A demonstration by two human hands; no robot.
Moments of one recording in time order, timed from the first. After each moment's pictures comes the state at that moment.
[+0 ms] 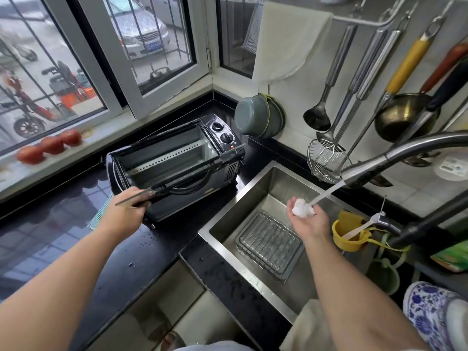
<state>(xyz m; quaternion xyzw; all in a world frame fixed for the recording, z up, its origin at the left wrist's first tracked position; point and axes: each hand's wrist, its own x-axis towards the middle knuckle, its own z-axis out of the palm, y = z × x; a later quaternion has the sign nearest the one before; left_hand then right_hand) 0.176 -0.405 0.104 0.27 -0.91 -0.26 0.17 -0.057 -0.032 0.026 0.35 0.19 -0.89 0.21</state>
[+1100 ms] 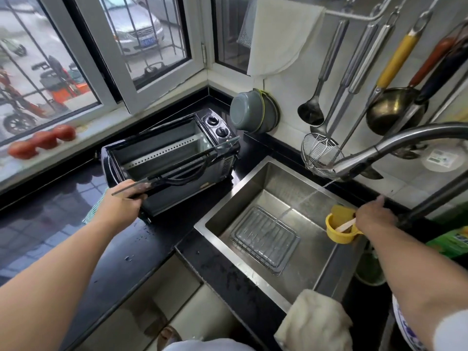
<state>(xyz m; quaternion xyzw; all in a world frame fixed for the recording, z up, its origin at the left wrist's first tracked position) 0.174 -0.404 0.101 0.28 -0.90 -0.29 0.16 -0.111 0.104 0.051 0.17 0.98 -0.06 0.08</state>
